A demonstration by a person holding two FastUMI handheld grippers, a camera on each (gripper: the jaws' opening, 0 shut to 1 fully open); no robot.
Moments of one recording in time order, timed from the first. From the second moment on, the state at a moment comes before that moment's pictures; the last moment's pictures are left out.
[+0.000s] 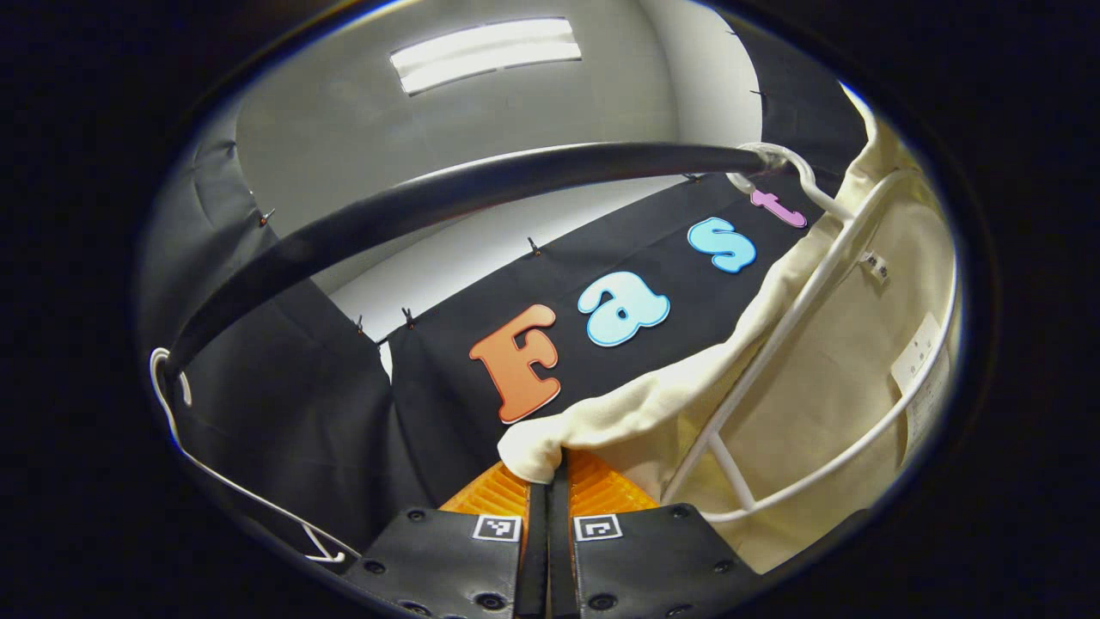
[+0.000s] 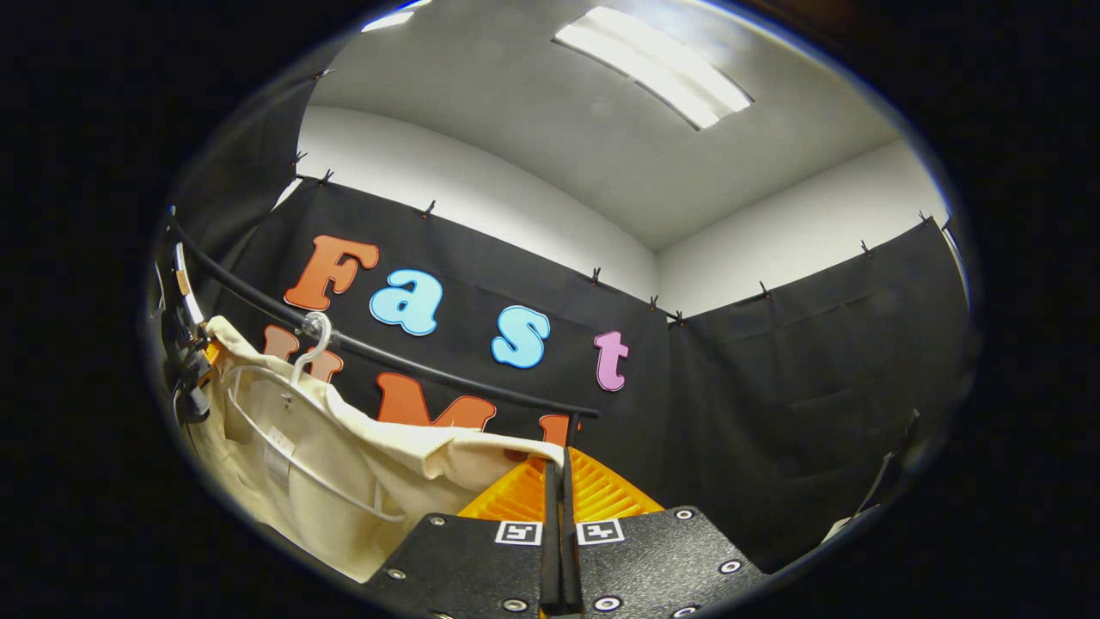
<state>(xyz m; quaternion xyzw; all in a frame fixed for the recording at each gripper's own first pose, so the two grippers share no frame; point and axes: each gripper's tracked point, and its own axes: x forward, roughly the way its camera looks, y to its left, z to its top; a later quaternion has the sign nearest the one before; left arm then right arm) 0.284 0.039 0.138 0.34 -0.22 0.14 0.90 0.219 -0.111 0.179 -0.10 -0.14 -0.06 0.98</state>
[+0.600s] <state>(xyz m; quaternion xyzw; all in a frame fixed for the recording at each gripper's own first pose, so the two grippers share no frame) 0.325 0.071 0.056 0.27 -0.13 0.12 0.95 0.297 -0.103 0.066 -0.09 -0.05 -0.04 0.99</state>
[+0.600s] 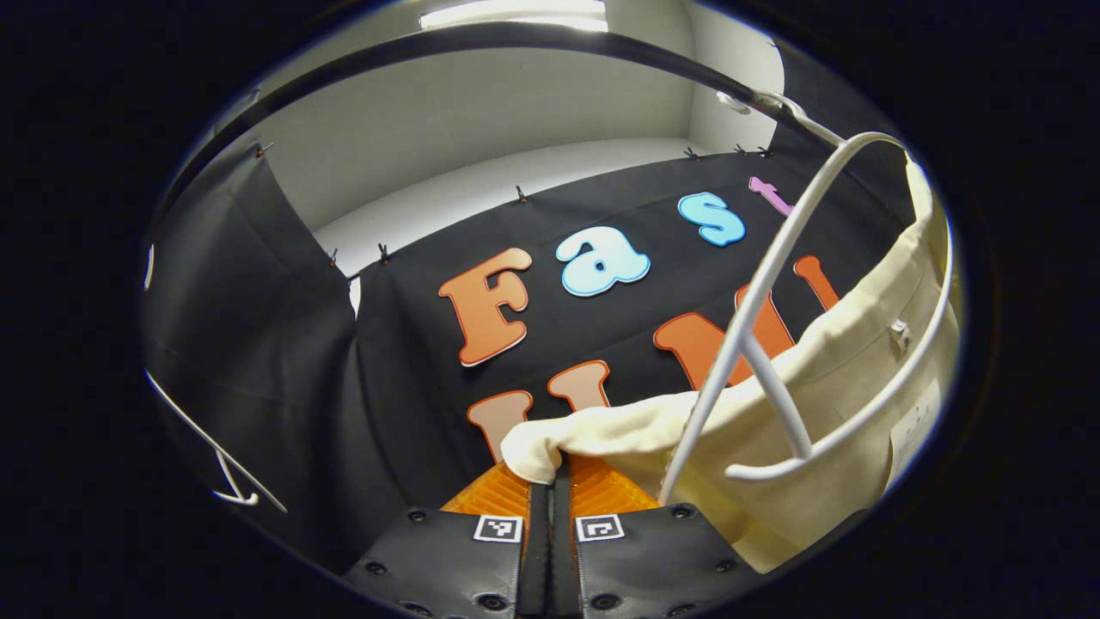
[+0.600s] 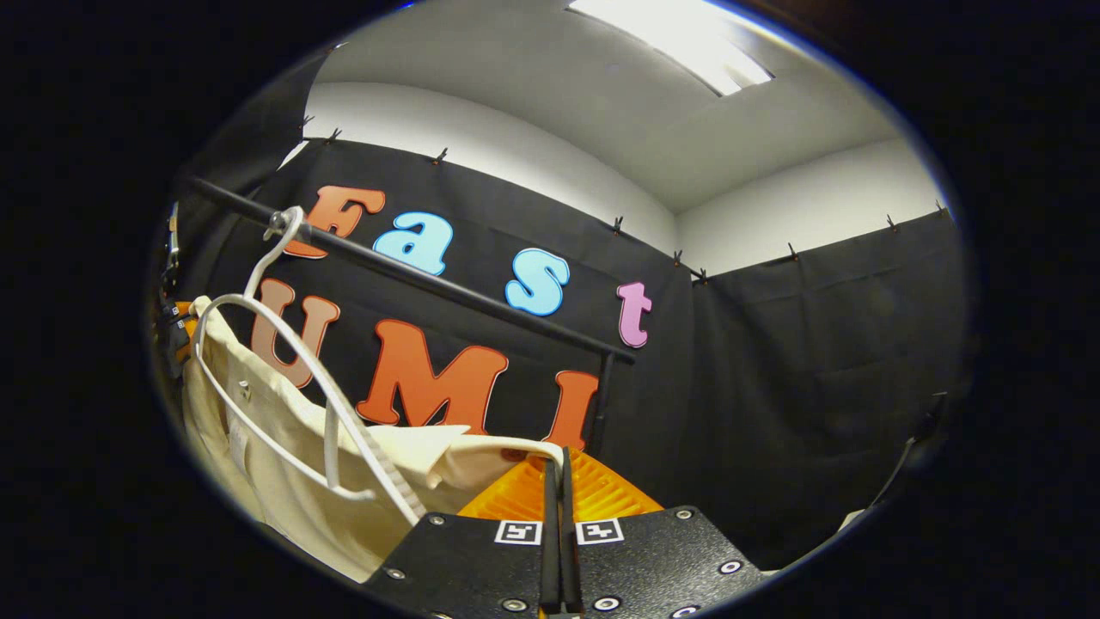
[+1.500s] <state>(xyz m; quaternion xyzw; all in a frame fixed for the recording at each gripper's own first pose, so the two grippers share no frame) 0.156 0.105 -0.077 0.21 -0.01 0.13 0.97 0.150 -0.075 -0.028 -0.05 0.05 0.00 1.00</state>
